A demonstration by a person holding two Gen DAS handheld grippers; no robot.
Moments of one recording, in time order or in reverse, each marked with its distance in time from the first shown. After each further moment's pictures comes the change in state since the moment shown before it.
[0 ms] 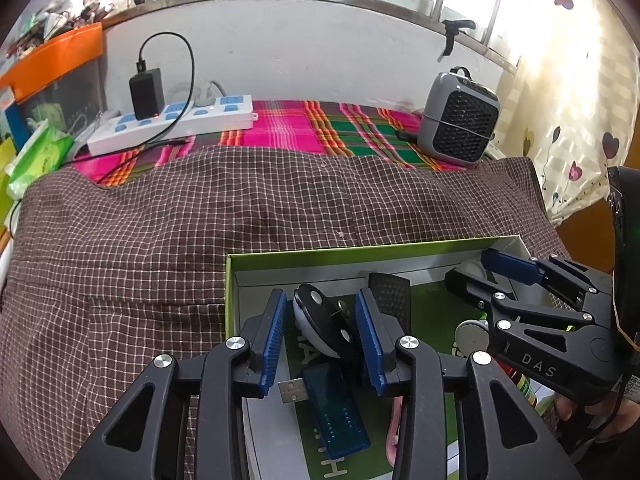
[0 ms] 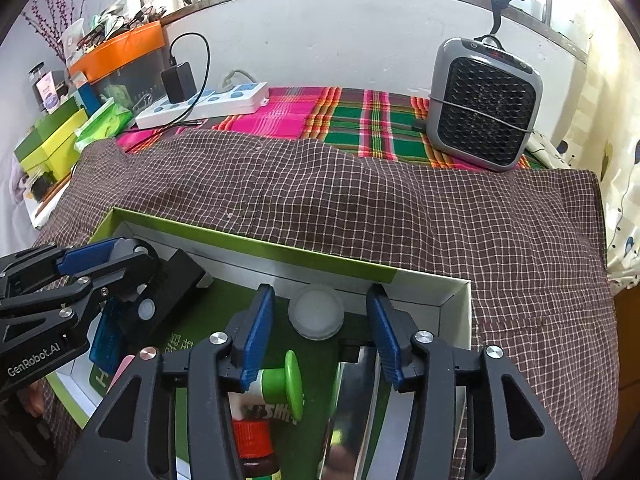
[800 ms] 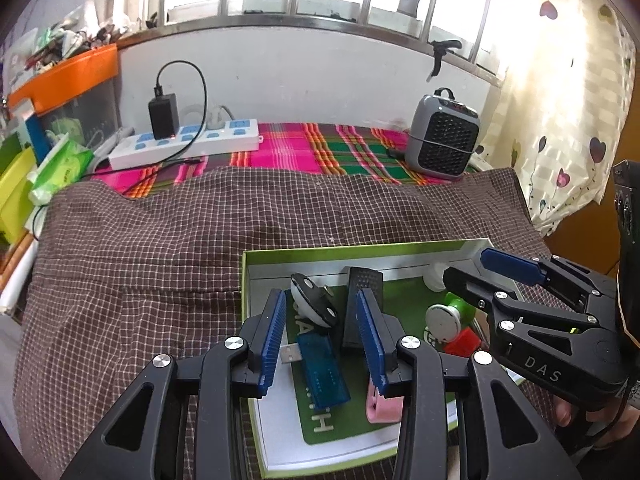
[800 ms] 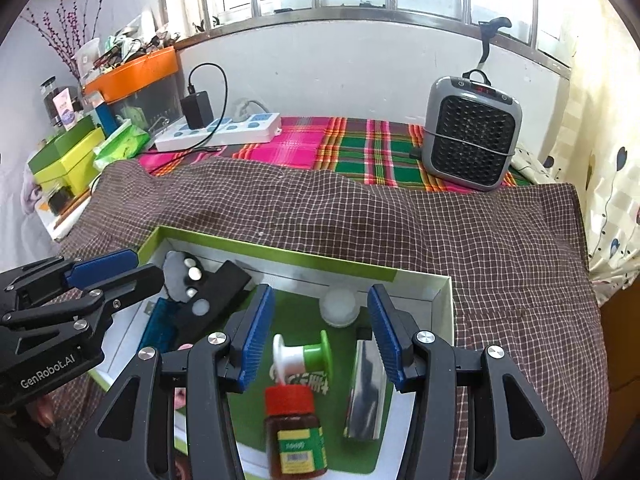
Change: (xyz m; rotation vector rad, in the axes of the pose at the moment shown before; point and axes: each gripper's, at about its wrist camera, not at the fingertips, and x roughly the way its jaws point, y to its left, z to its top) left arm -0.048 -0.008 -0.011 0.007 -0.063 0.011; right arm -0.045 0.015 -0.005 0.008 -0.083 0.008
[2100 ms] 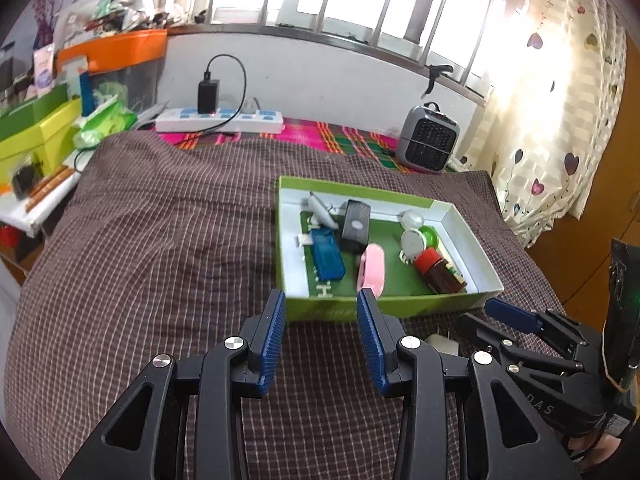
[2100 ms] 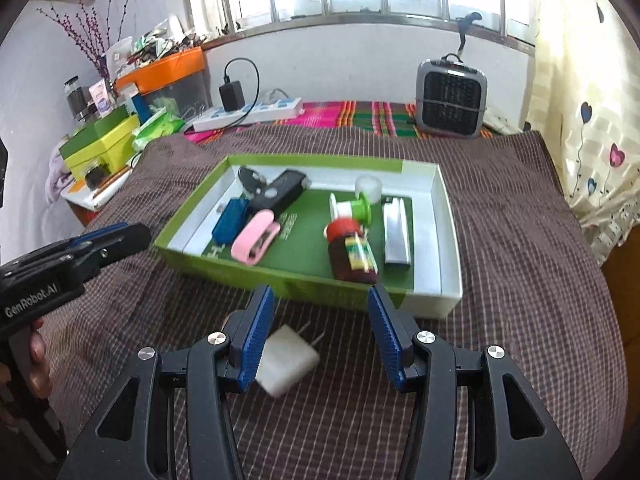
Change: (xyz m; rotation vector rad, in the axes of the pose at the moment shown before) left arm -0.081 0.018 -0.086 -0.109 -0.055 -0.028; right arm -0.071 0.031 -0.091 0.041 -0.009 0.025
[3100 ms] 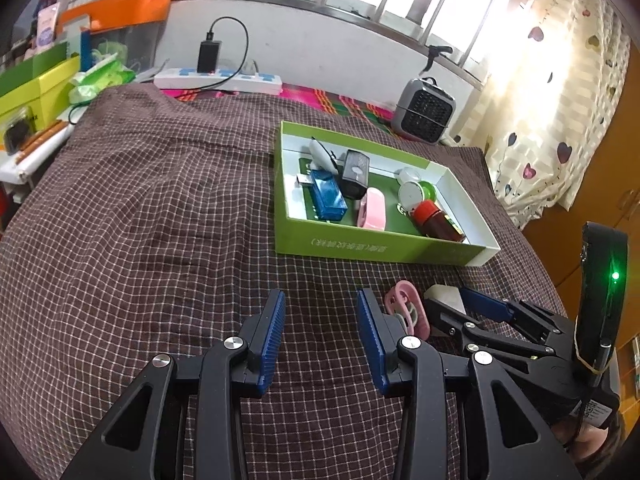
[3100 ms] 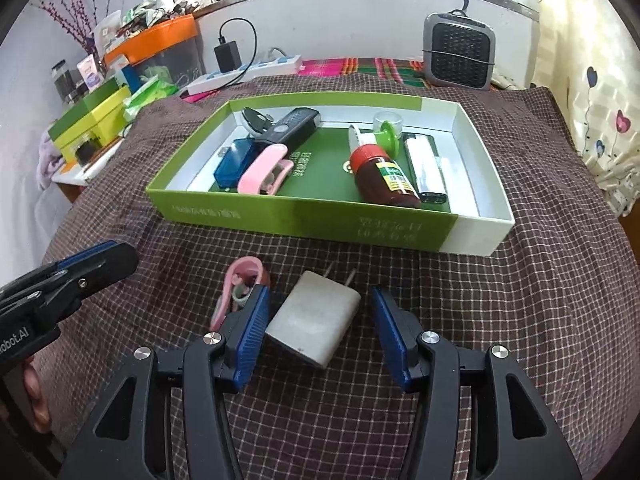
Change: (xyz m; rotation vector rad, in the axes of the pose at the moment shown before) left arm 0.005 0.010 -0.035 -0.037 0.077 -0.063; right arm 0.026 0.016 -0.027 0.031 0.101 -0.022
